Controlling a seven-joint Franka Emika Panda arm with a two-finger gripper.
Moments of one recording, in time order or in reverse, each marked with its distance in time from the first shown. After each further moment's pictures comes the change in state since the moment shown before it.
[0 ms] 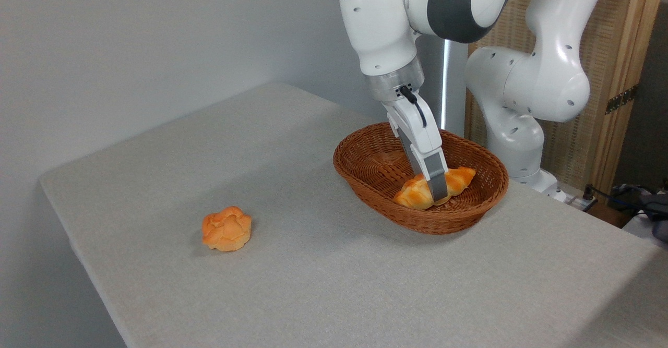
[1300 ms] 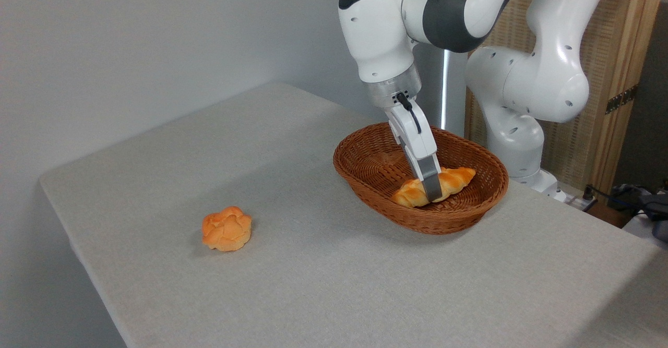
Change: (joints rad) arm -0.029 0.000 -0.004 -0.038 0.000 0.035 0.000
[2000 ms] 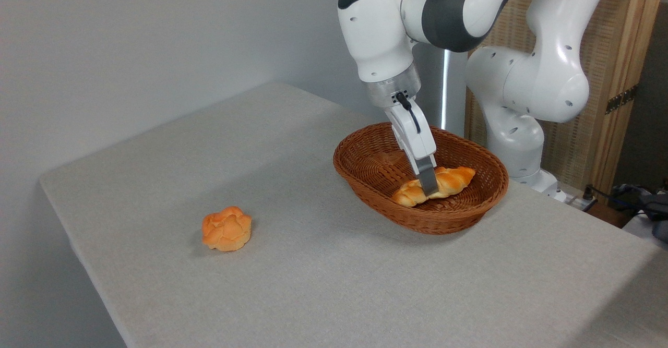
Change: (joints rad) arm 0.000 0.000 -0.004 0.000 0.002 0.000 0.000
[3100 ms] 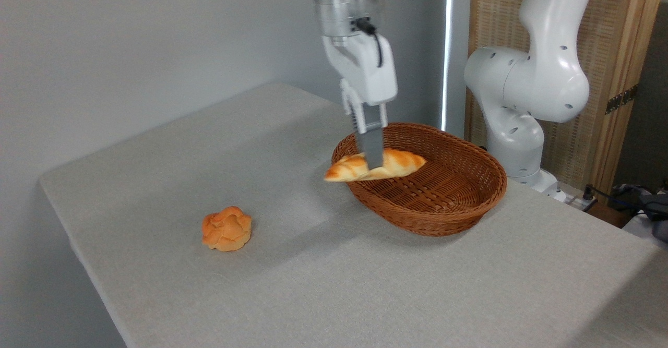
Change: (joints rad) arm 0.009 0.241 0.076 0.508 -0.002 -0.045 -0.002
